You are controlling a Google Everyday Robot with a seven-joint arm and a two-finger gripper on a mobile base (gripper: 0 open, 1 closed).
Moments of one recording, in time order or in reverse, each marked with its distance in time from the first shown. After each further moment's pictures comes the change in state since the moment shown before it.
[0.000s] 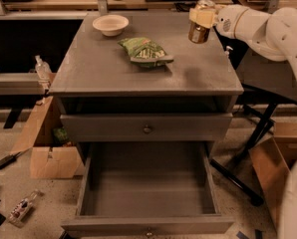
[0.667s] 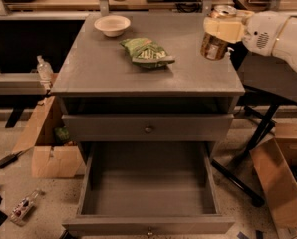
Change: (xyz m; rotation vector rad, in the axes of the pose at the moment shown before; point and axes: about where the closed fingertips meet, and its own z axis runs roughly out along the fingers) arm -0.036 0.106 -0.129 -0.150 -0.020 -0.018
